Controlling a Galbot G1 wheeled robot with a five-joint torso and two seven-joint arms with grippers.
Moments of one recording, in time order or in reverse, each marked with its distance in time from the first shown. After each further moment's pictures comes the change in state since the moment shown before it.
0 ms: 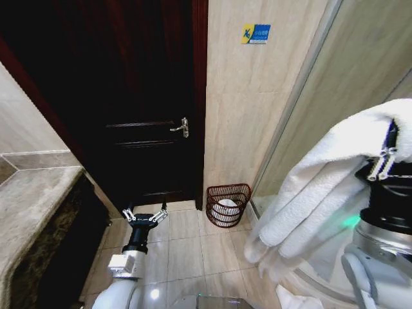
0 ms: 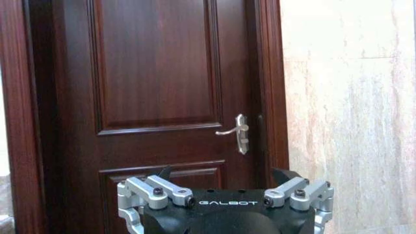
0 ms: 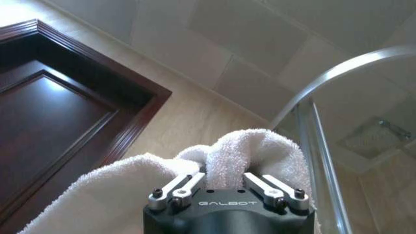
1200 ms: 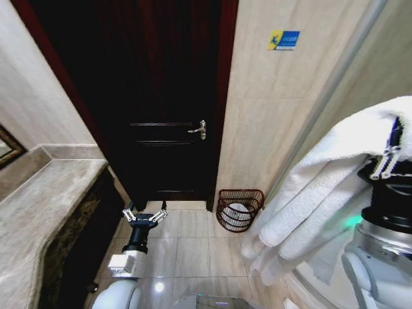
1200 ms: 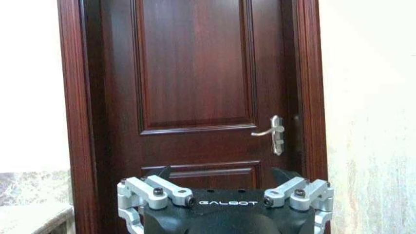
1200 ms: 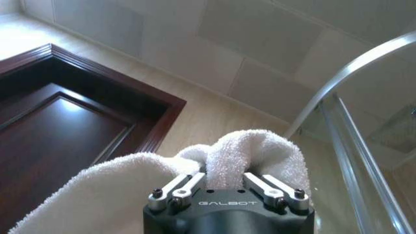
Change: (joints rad) left arm 0.000 0.000 0.000 0.000 0.000 0.000 0.000; right arm 0.006 -0.005 0.009 0.000 0.005 -0.003 0.017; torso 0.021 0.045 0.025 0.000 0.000
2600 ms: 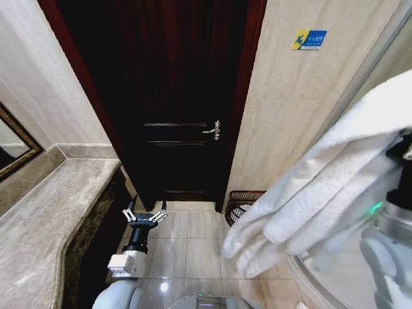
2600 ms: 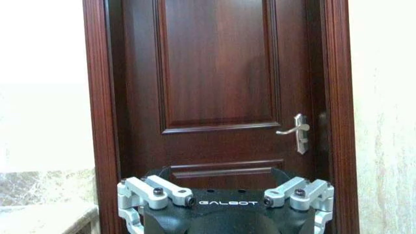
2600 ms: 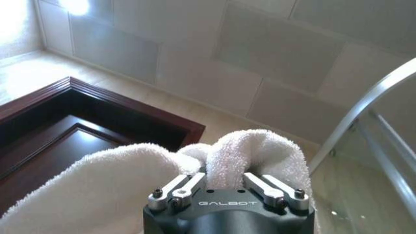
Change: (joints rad) left arm 0.000 0.000 0.000 0.000 0.000 0.000 0.000; right arm 0.174 -0.214 0.069 -0.069 0.217 -0.056 -0.020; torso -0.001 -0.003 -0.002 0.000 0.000
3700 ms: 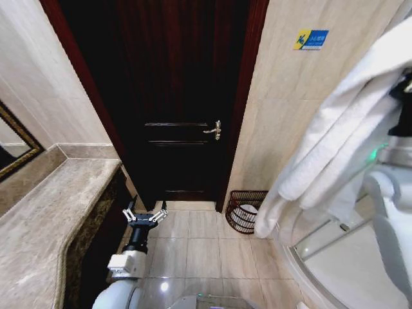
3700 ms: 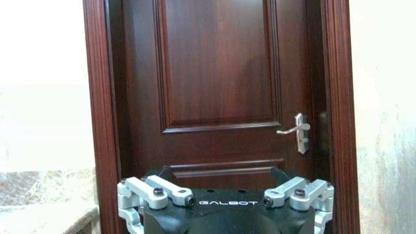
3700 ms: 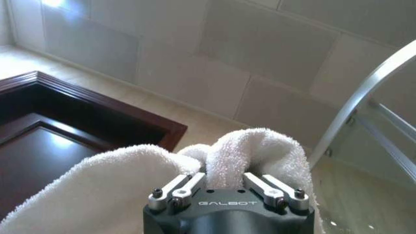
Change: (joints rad) left arm 0.000 0.000 0.000 0.000 0.000 0.000 0.000; right arm 0.578 -0.204 -0.250 -0.431 0.082 0.002 -0.009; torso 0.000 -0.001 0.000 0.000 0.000
